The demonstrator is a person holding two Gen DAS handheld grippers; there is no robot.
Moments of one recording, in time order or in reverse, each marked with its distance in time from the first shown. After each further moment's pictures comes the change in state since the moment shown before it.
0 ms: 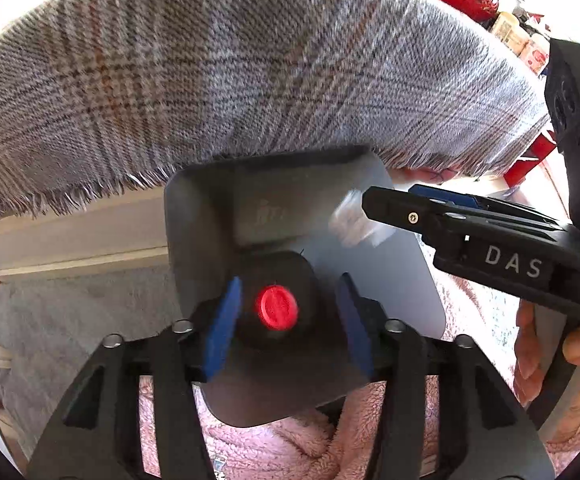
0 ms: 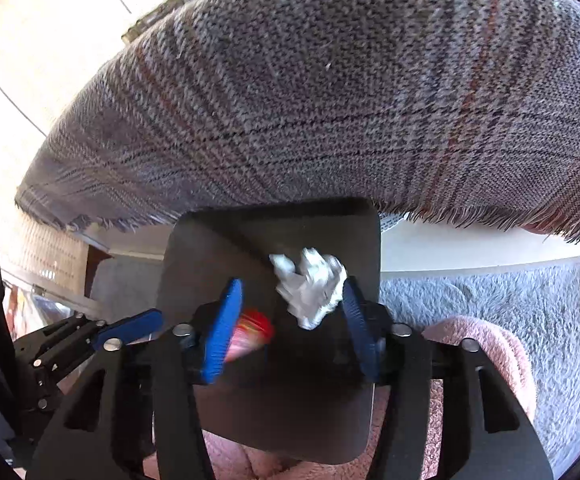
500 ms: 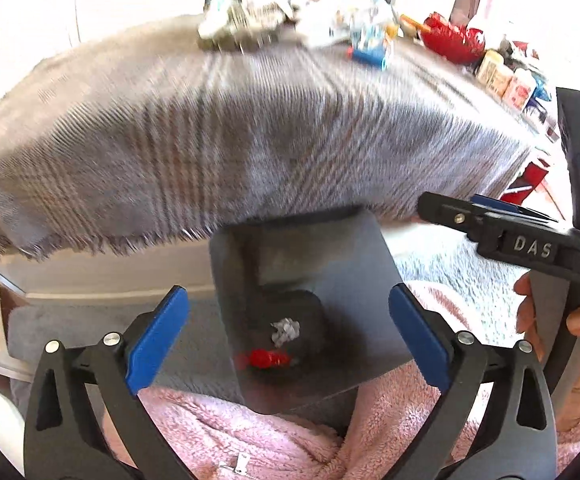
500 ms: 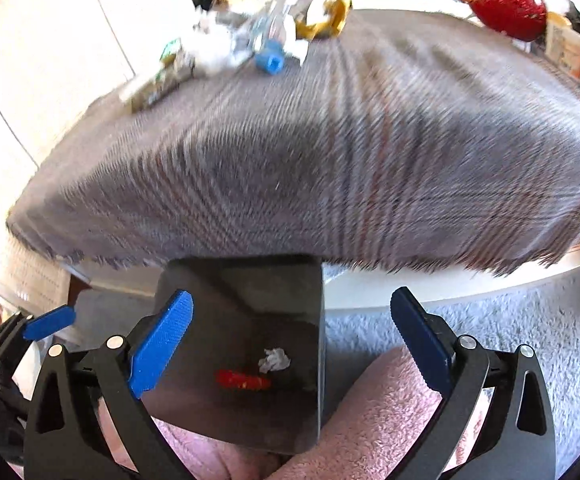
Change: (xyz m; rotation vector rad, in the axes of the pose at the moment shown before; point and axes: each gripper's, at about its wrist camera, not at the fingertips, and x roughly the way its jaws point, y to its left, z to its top) left arm -0.074 -0.003 0.006 0.011 -0.179 0.052; right arm -0.073 -0.005 0.013 -0.003 -0.186 -0.113
